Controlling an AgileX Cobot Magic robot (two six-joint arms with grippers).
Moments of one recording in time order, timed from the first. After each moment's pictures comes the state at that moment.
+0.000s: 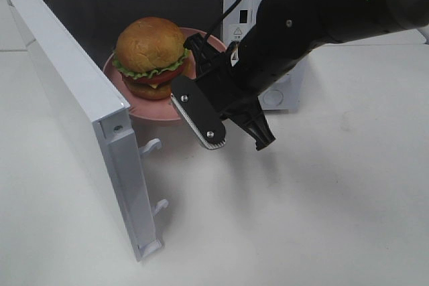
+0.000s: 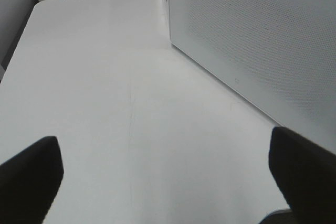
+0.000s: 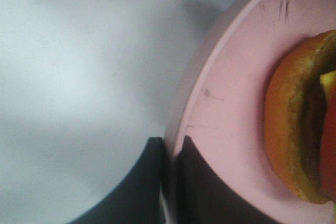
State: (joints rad) left arm 0.00 0.00 -0.52 -0.08 1.08 0.11; right arm 0.66 1.85 -1.16 0.04 0.31 -1.66
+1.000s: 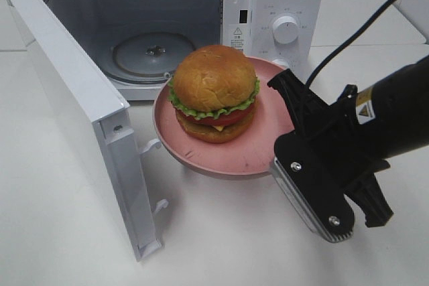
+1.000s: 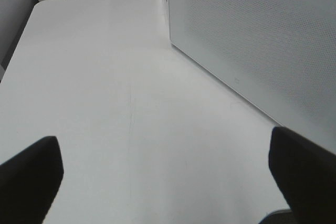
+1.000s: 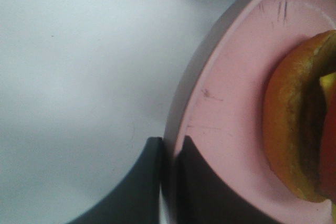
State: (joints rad) left arm 0.00 0.00 -0.52 -0.08 1.08 0.11; right arm 0.66 1.35 -0.66 0.05 0.32 -1.62
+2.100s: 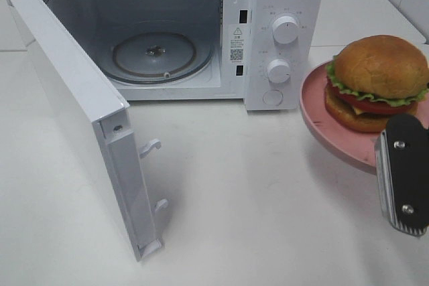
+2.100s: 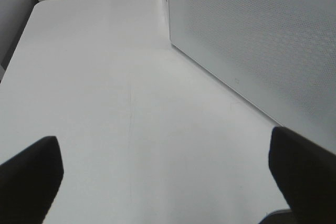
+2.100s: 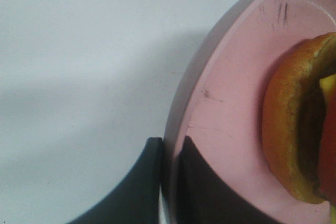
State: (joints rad) left arm 0.00 0.00 -0.52 -0.08 1.08 0.11; right arm 0.66 0.97 -0.45 -0.55 0.59 -0.49
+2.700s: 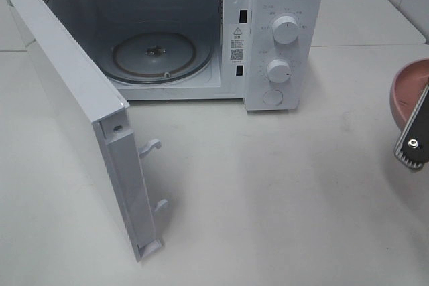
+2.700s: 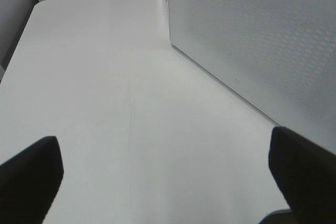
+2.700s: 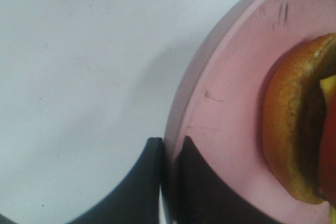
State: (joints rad) left arm 0.00 0.00 -0.52 -0.08 1.08 0.11; right arm 0.66 0.97 -0.45 -0.74 0.81 0.20
